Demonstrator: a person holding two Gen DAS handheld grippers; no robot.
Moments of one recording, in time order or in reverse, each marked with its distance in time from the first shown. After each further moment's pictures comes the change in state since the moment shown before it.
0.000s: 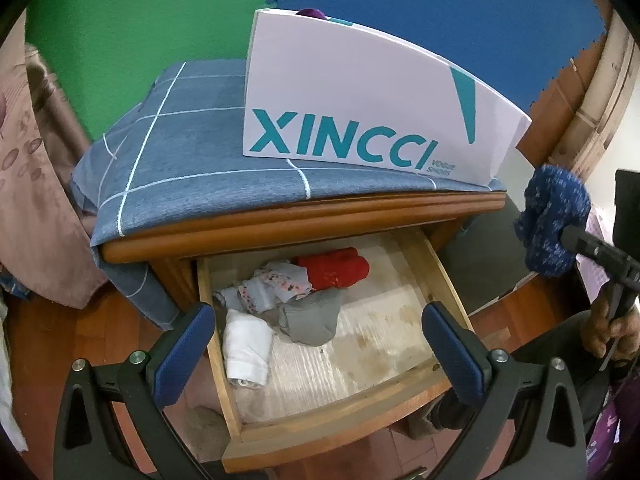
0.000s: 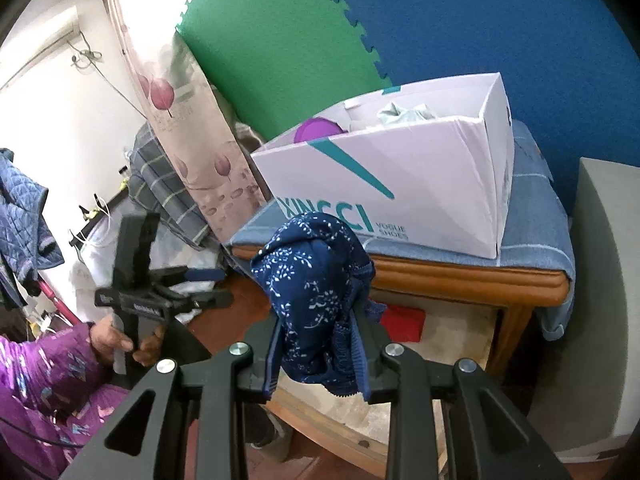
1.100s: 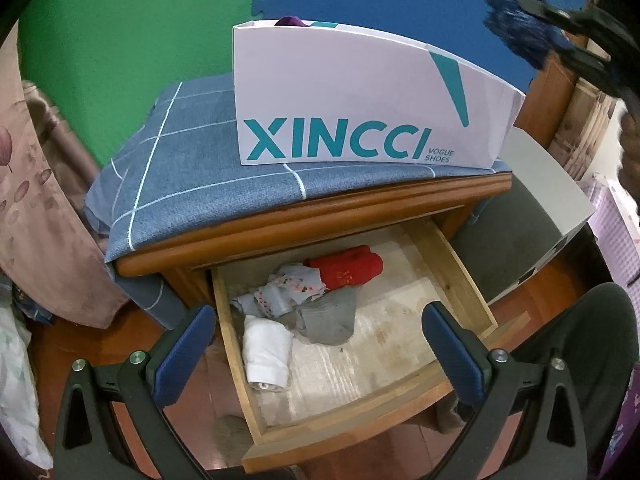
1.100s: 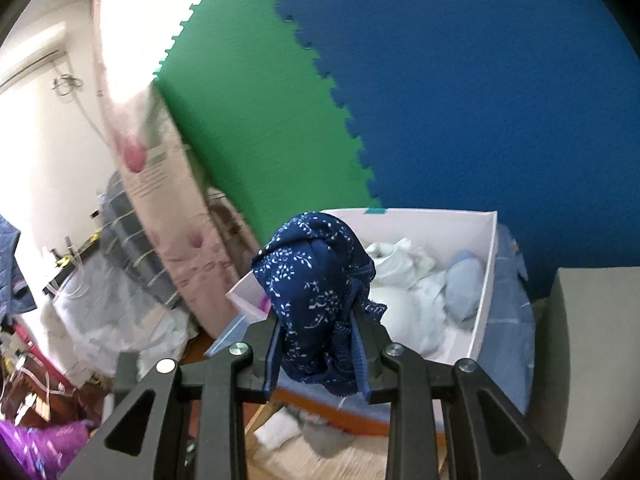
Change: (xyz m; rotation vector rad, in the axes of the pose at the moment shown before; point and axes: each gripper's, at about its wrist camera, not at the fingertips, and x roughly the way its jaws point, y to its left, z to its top) left arm -0.003 -0.014 -0.004 0.093 -0.018 0.079; right arm -0.004 0.005 0.150 -0.013 -0.136 -0.160
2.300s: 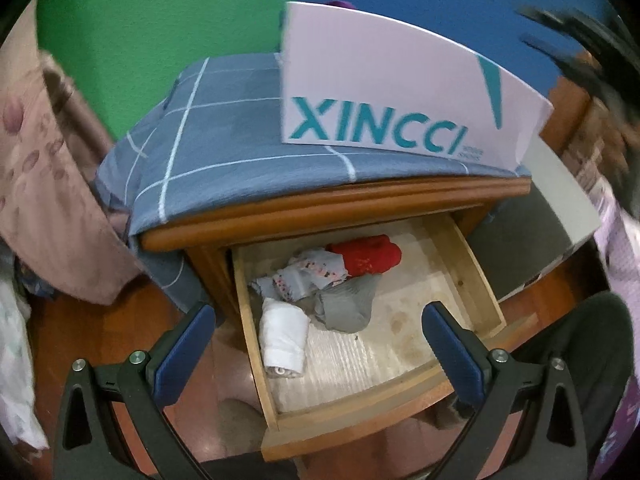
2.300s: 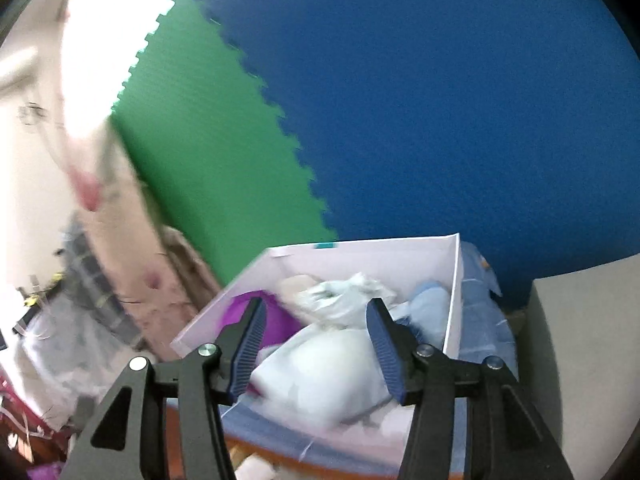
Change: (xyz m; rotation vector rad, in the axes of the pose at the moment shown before) left arm 0.003 0.036 -0.003 -0.095 0.049 0.002; right arm 0.007 -0.021 -0.011 0.062 -0.141 -0.086
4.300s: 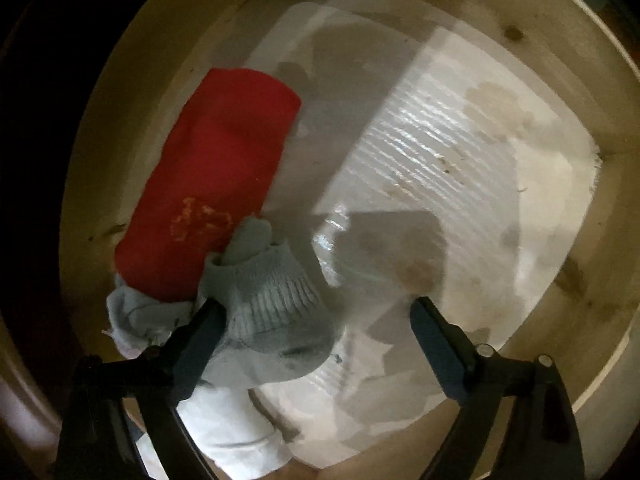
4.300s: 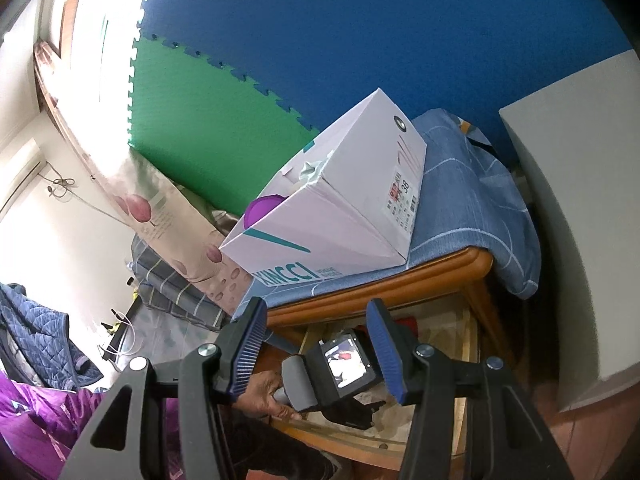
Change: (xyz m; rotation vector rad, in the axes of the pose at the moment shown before) left arm 0.261 -0.146 -0.035 0.804 0.653 0.201; right arm -0.086 -0.092 -0.127 0.356 0.148 0.232
